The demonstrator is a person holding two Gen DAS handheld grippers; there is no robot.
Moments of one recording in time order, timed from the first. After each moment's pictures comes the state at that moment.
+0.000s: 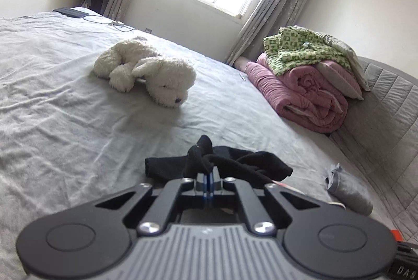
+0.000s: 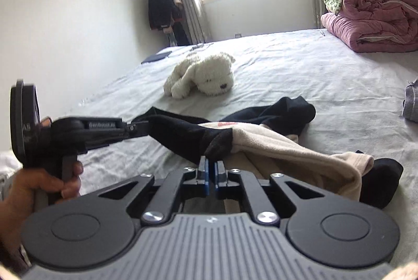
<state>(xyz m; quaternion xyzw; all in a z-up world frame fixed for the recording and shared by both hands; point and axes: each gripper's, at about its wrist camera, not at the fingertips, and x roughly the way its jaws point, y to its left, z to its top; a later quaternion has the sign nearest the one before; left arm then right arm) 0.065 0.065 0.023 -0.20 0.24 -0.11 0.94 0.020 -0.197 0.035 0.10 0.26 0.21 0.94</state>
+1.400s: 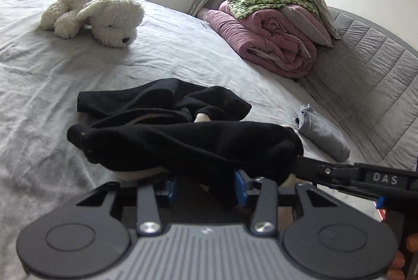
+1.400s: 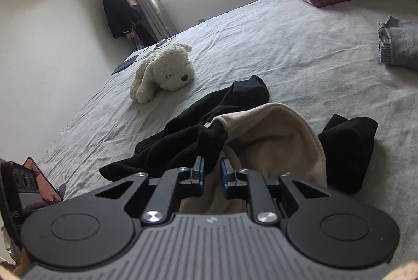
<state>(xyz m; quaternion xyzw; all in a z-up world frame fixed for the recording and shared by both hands) 0.071 0.004 -0.025 -0.17 0.34 -0.21 0.90 0.048 -0.231 0.010 0.20 0.32 0.15 0.92</state>
